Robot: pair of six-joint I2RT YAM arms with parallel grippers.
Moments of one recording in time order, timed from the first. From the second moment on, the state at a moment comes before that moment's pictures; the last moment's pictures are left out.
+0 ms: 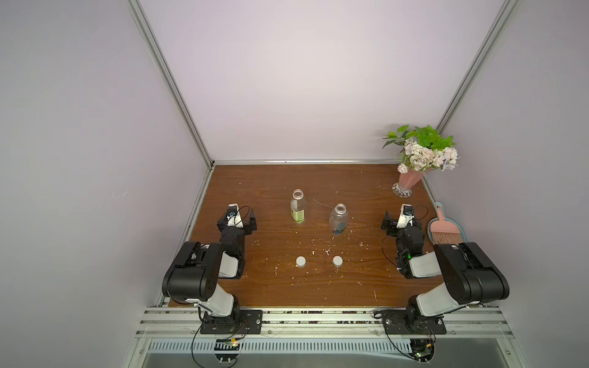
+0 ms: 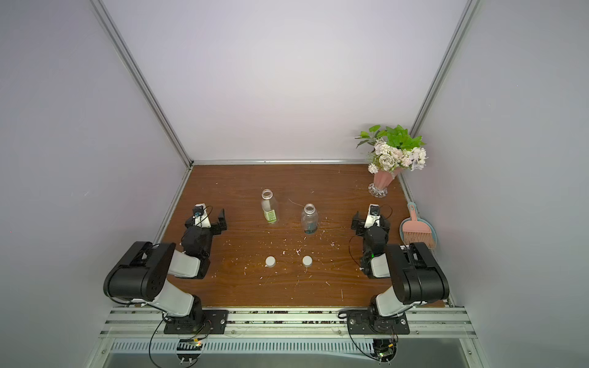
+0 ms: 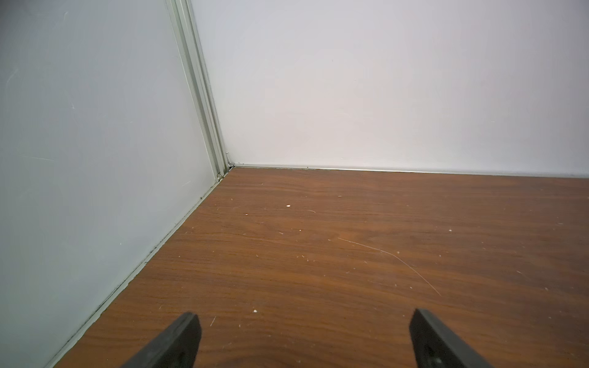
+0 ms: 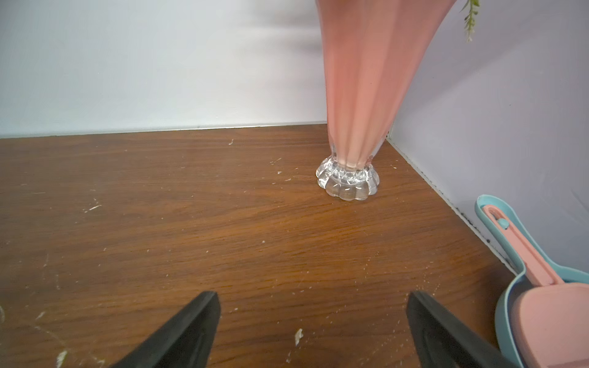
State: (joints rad) left arm -0.02 1.57 0.19 1.27 -0.19 0.02; right arm 0.08 1.54 0.21 1.15 0.28 0.01
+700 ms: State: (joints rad) left arm -0.02 1.57 0.19 1.27 -0.19 0.02; right arm 0.08 1.54 0.21 1.15 0.28 0.01
